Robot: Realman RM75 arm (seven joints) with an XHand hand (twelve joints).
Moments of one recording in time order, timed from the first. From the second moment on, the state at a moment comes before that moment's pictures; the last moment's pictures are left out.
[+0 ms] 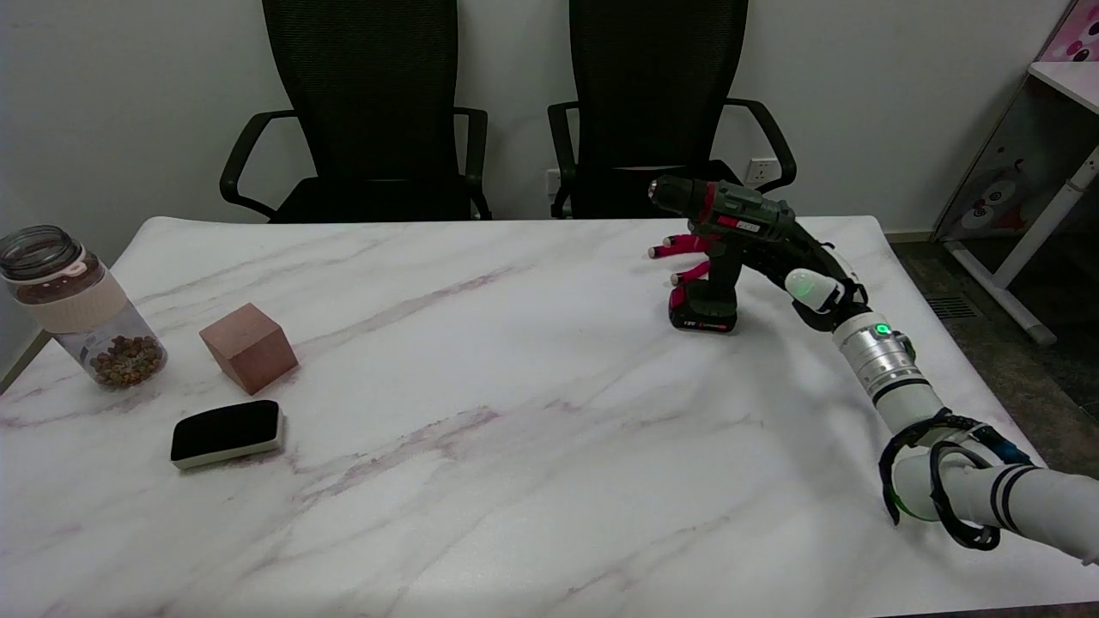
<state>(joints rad) 0.32 -0.81 0.64 -0.61 -1.93 0.96 1.74</state>
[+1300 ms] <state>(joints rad) 0.48 -0.91 0.55 -0.52 -1.94 0.85 1.74</state>
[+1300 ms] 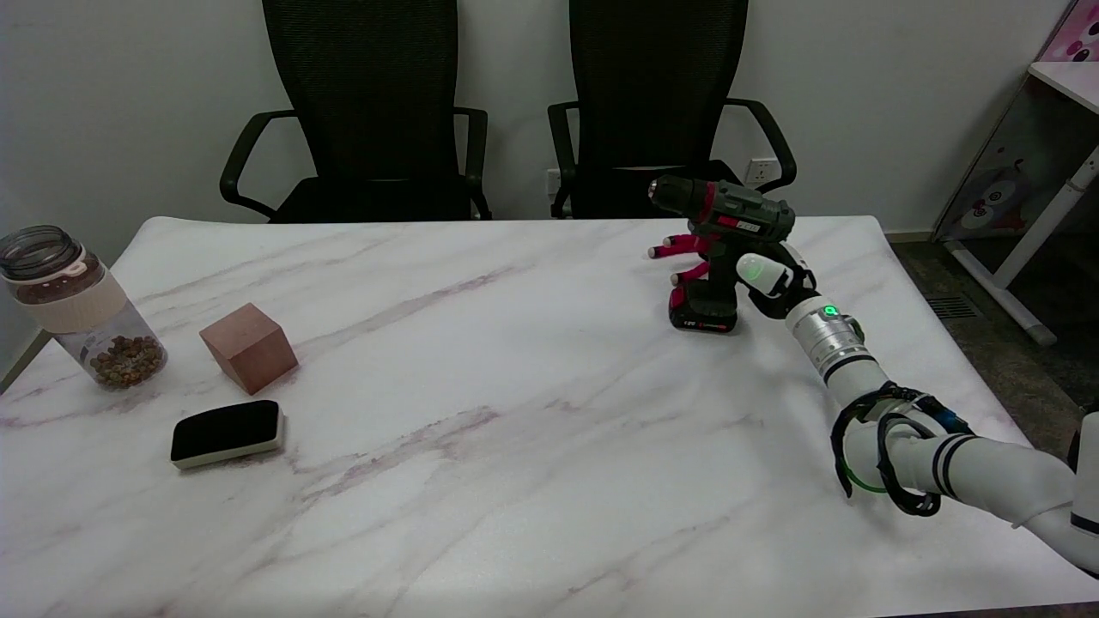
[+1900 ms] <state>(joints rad) 0.48 -0.92 0.54 -0.53 -1.94 0.86 1.75</state>
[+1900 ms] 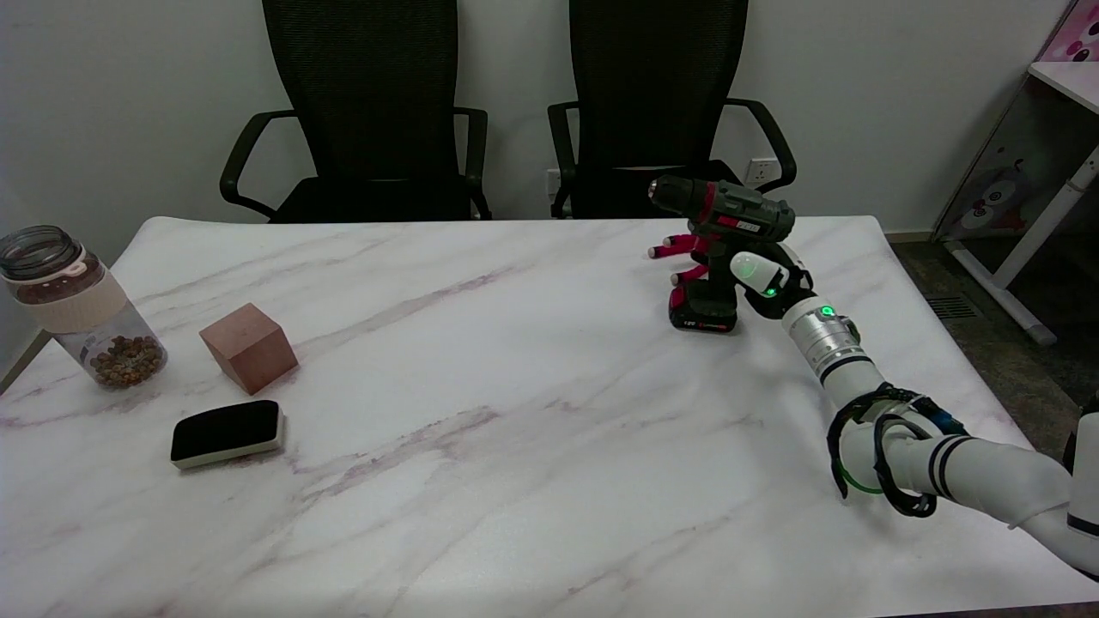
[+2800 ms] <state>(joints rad) 0.47 -0.92 0.54 -0.53 -1.94 0.88 1.79</state>
